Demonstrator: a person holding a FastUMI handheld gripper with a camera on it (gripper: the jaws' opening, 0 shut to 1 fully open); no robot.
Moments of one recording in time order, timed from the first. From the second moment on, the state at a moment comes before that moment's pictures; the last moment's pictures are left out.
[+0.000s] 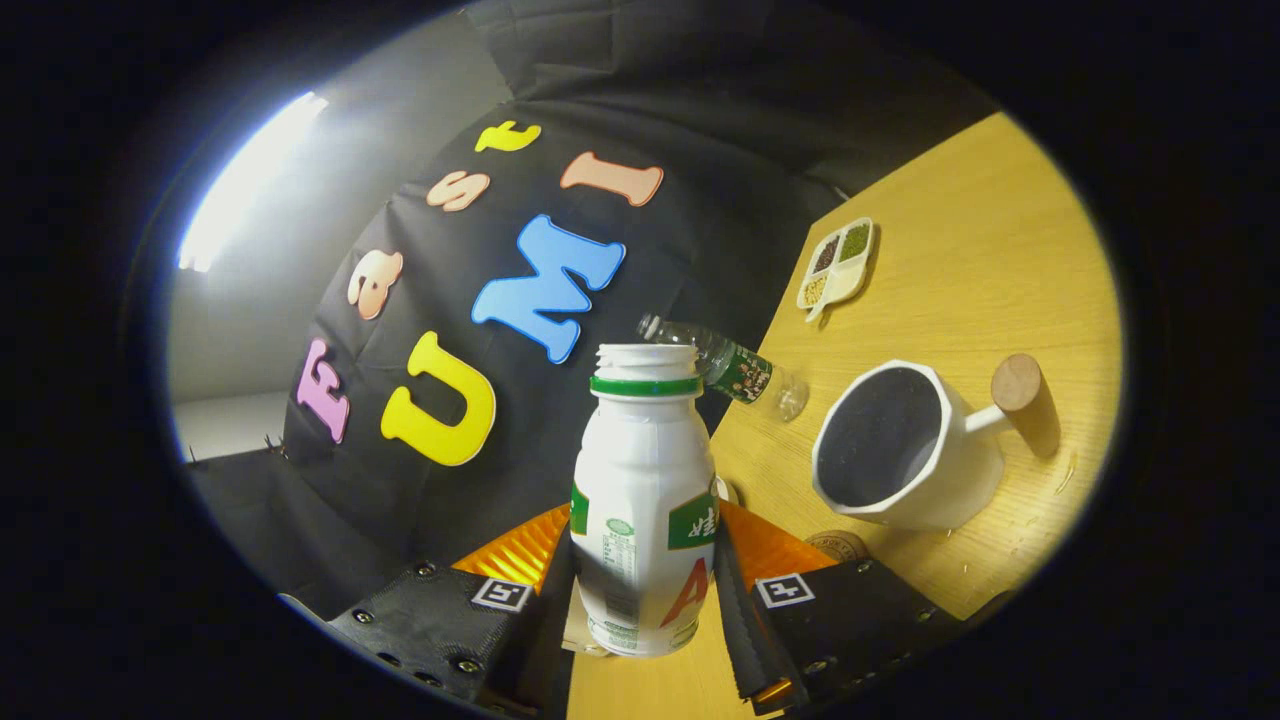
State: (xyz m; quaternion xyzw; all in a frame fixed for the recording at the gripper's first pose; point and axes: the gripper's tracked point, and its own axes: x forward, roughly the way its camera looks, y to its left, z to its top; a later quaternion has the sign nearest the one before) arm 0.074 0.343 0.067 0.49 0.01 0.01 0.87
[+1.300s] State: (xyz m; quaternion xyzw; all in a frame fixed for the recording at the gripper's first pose) arm 0.079 0.352 0.076 0.03 0.04 -0.05 1.00
